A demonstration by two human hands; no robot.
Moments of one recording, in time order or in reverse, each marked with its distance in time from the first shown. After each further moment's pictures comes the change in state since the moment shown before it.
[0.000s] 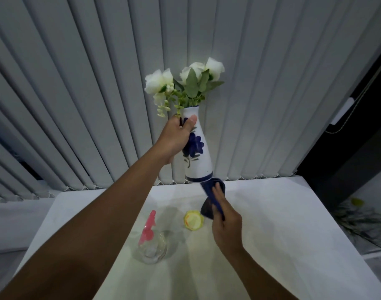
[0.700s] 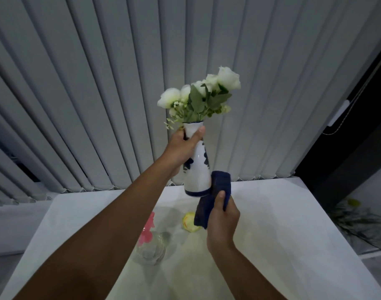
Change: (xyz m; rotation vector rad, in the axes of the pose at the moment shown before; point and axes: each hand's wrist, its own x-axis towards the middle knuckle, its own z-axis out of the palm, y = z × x) left_hand -0.015 -0.016 0.018 -0.107 -0.020 -0.036; right_hand 0.014 -0.073 0.016 0.398 0.360 0.656
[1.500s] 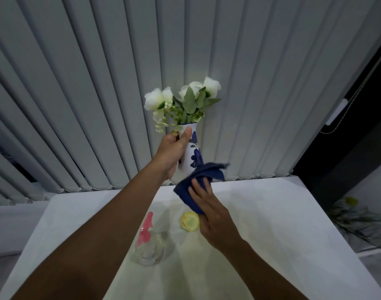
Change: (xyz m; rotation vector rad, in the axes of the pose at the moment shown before) left_hand 0.004 -0.014 -0.009 -0.264 0.006 -0.080; right_hand 0.042 0.033 -0.027 -0.645 -0.643 -1.168
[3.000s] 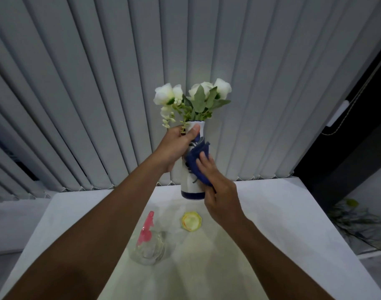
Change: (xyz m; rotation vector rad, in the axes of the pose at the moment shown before) left_hand -0.003 0.020 -0.001 0.248 -0.105 0.099; right_hand 0.057 -0.013 -0.032 0.124 0.111 0.121
